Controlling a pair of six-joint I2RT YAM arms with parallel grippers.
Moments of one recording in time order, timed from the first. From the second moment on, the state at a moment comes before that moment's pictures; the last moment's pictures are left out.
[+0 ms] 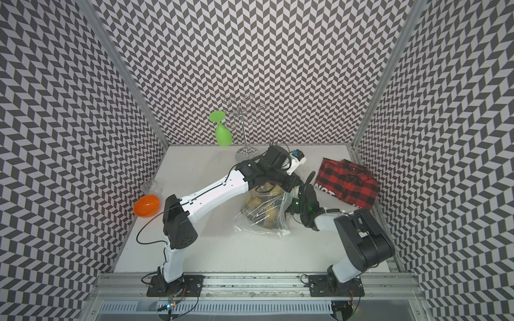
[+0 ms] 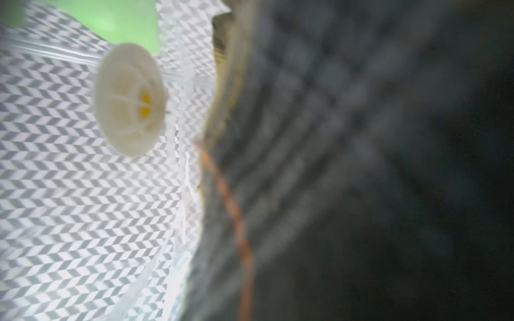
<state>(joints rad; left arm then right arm) -0.94 2.04 2.04 -0.66 0.31 -0.17 0.36 1.54 0.52 0.58 -0.59 1.10</state>
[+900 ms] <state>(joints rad) -0.85 1.91 1.77 -0.53 0.35 -0.14 0.32 1.48 0.54 0.38 -0.56 1.07</state>
